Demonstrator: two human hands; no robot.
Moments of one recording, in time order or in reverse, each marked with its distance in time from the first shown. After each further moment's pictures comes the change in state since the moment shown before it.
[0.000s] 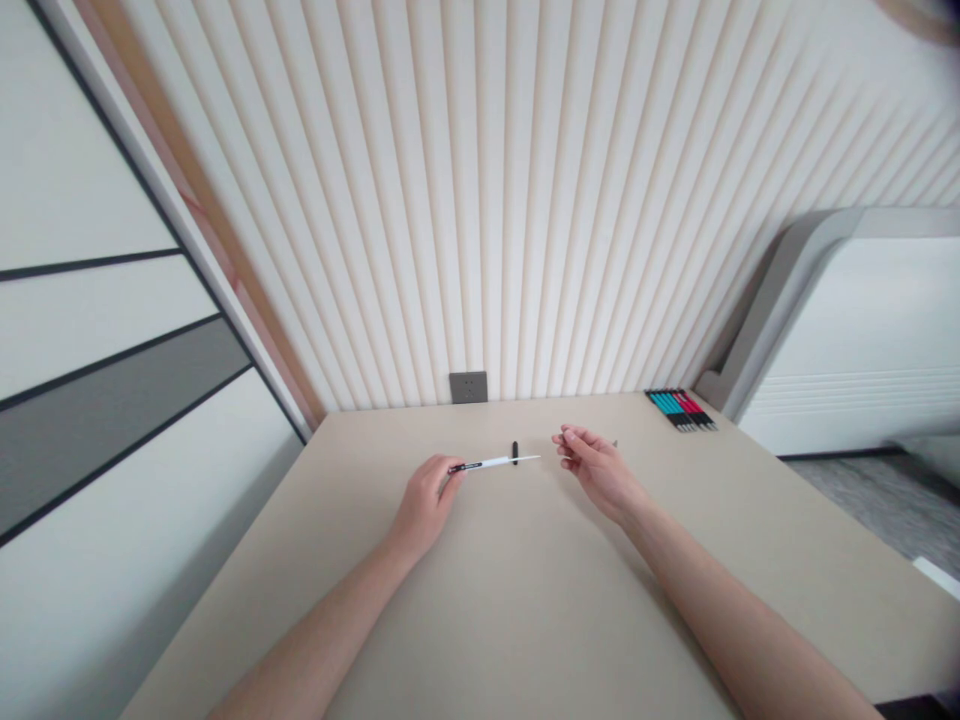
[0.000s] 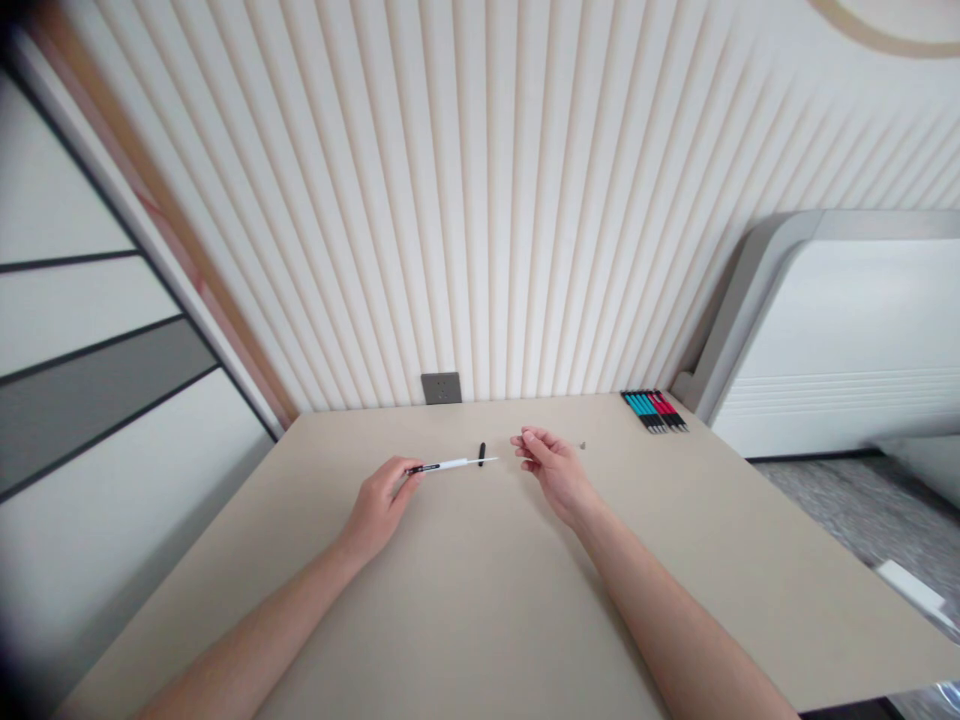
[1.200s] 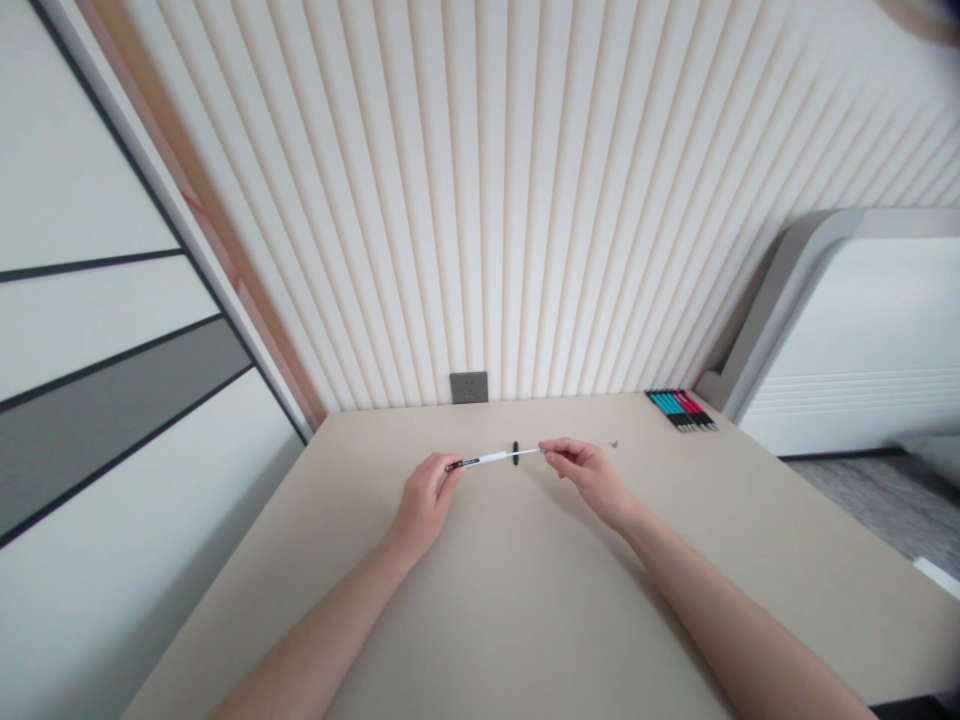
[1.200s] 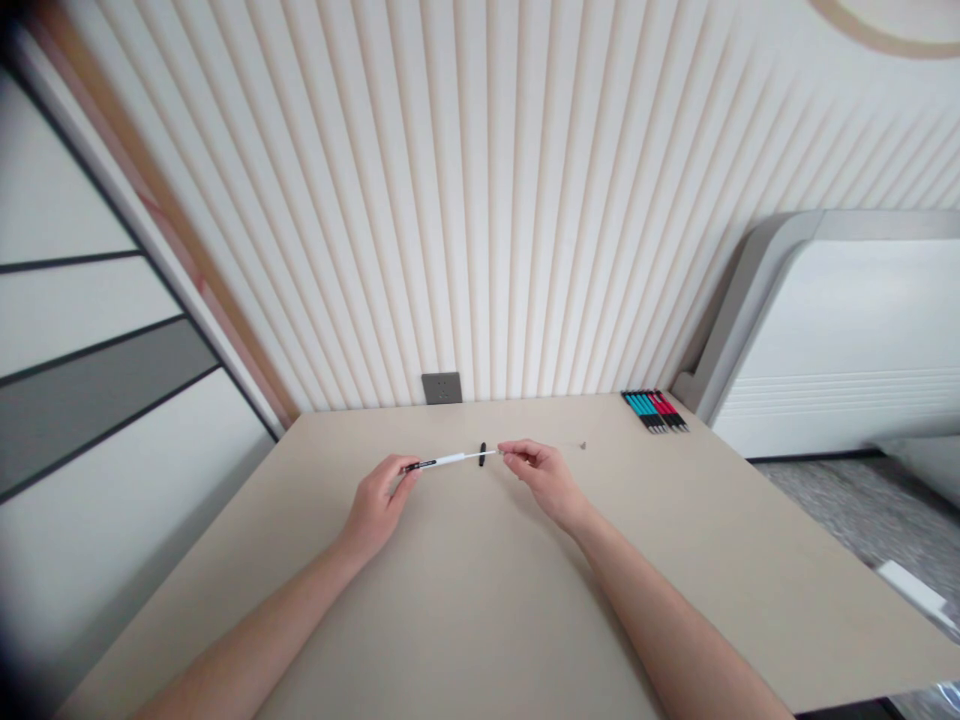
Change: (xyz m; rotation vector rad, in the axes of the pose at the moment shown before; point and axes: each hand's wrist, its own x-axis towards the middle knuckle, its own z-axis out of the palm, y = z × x) left_hand 0.000 0.004 -0.002 0.021 0.054 -0.019; right_hand -0.009 0.000 0.009 -0.370 -0.126 -0.130
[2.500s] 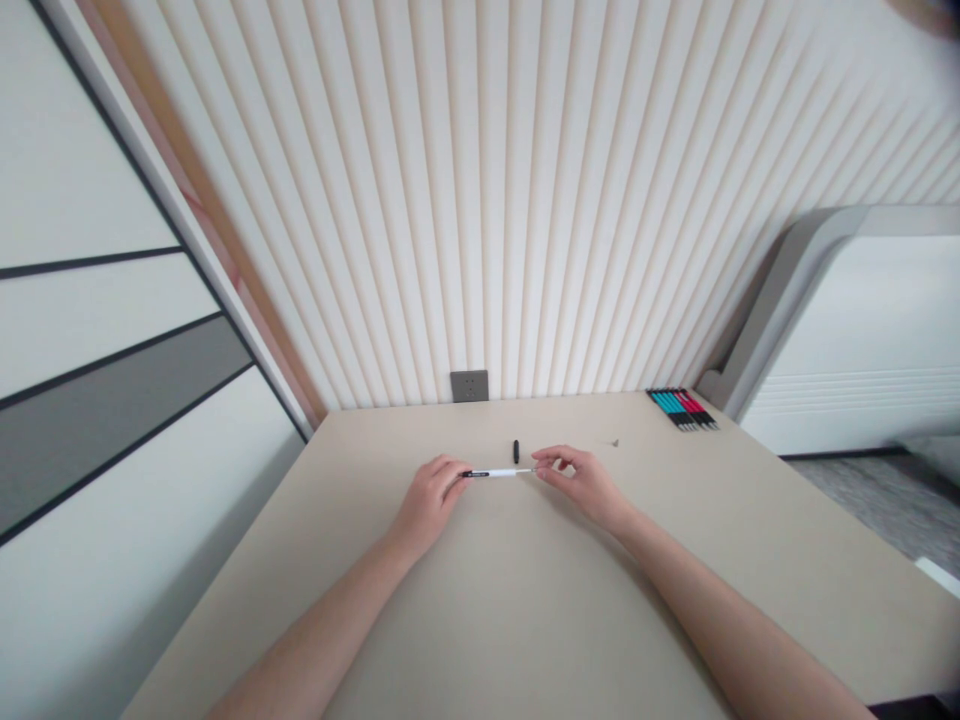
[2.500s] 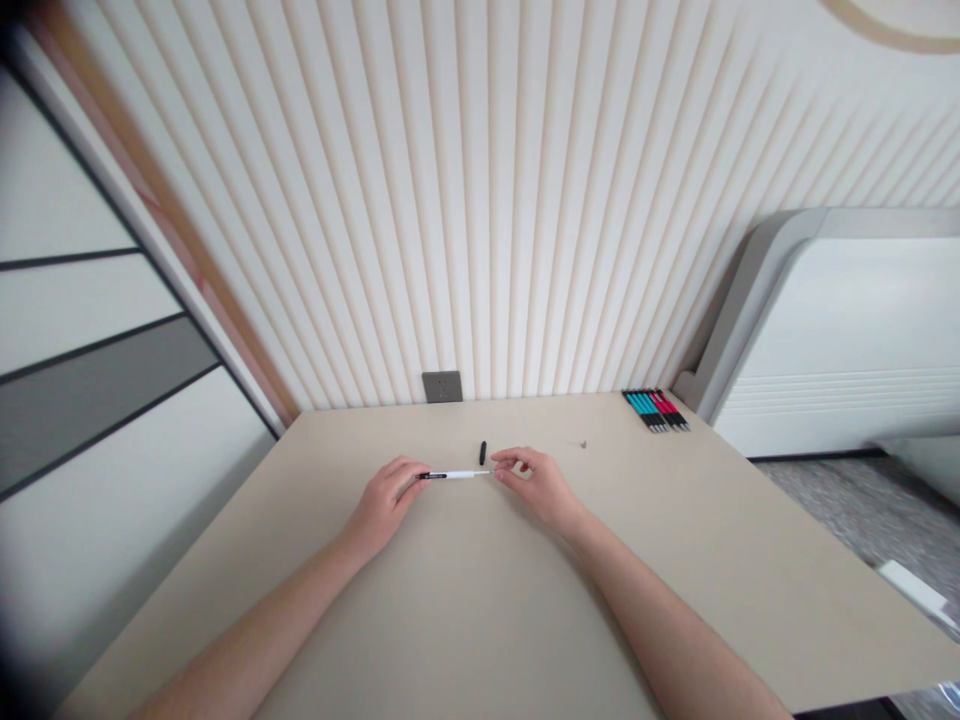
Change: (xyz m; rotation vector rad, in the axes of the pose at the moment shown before) left_hand 0.000 -0.005 0.000 -0.022 -0.173 0.079; right_hand -0.005 0.003 0.003 -0.366 -0.062 -0.177
